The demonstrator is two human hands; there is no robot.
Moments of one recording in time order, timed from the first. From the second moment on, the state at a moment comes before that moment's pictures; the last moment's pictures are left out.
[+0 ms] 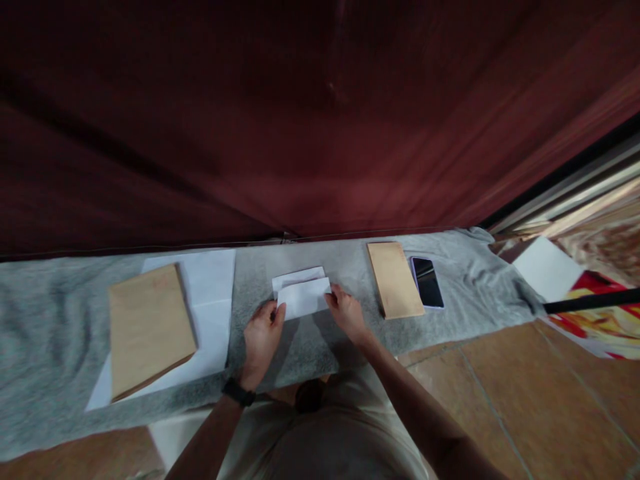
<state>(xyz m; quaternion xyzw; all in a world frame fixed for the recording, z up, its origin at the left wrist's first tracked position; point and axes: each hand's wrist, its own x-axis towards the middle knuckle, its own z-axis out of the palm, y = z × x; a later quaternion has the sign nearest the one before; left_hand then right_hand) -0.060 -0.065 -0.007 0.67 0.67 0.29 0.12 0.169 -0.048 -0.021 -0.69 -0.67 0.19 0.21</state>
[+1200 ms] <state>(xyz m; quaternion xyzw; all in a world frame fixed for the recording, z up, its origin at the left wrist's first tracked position) -0.041 -0.042 0.003 0.61 0.79 0.07 0.05 0.149 -0.019 -0.004 -0.70 -0.71 0.03 0.12</state>
